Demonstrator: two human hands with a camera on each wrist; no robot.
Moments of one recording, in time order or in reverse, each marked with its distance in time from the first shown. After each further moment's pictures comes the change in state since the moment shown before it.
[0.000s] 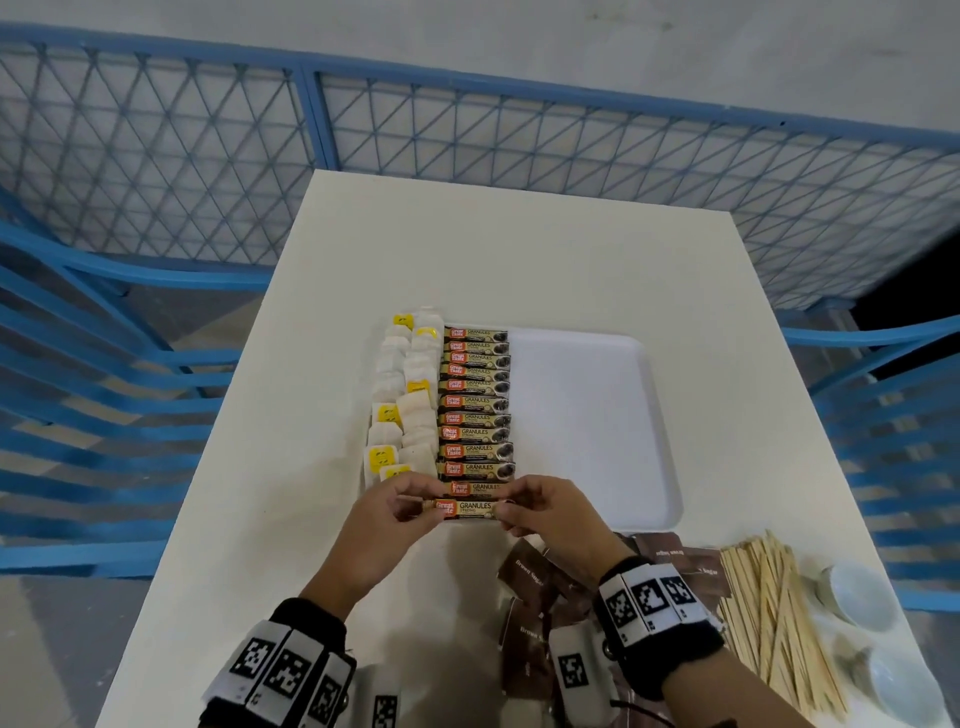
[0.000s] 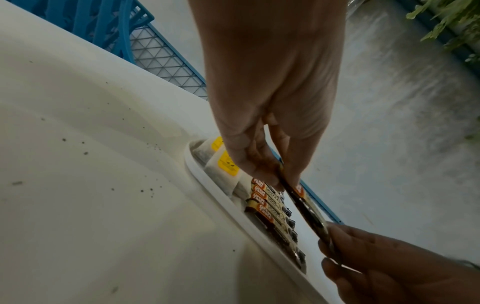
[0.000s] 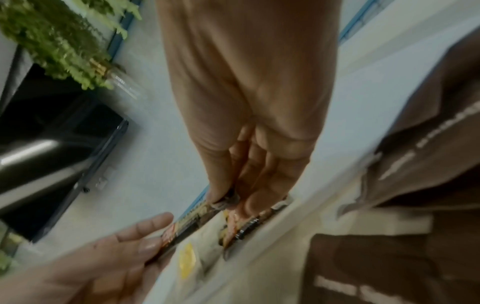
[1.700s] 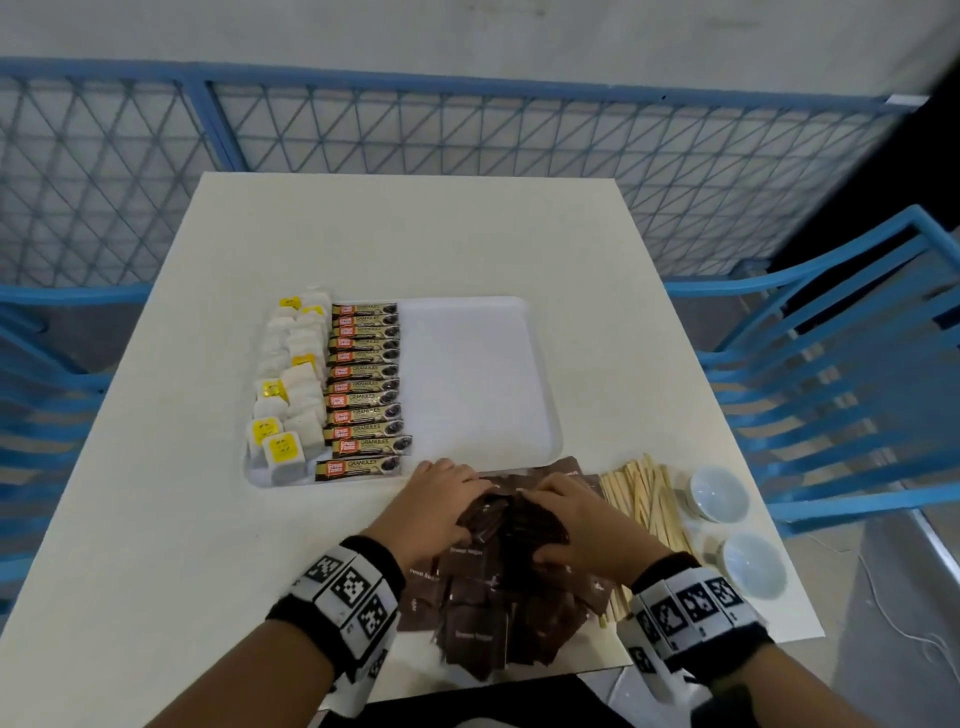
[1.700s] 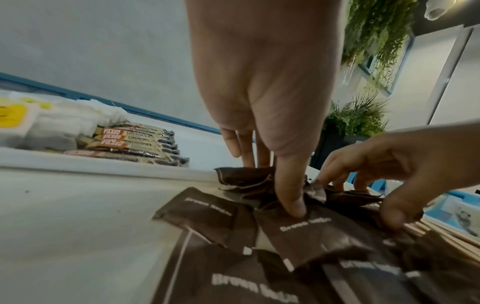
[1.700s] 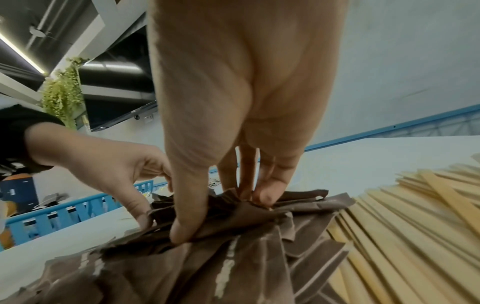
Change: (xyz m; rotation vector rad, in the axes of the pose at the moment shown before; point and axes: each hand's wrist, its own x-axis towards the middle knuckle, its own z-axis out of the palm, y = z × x) left_hand -0.003 0.021 0.149 1.241 -0.499 0.469; right_hand -0.103 0.052 -0.127 -1.109 -0.095 -0.170
